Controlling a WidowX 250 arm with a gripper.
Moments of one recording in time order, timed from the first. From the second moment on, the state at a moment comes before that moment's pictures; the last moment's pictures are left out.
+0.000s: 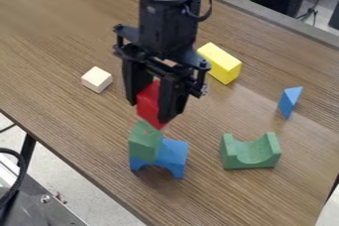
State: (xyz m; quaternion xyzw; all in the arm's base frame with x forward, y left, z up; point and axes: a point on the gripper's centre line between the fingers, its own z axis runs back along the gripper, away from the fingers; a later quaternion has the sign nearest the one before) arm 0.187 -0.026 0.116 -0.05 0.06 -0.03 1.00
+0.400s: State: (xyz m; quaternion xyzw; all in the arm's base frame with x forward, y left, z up) arm 0.184 -0.015 0.118 -0.06 0.07 -0.01 1.00
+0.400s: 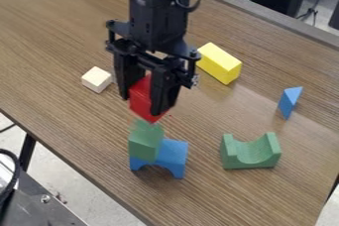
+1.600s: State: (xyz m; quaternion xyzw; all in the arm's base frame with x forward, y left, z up) arm 0.181 -0.022 0.100 -0.06 0.12 -0.03 0.99
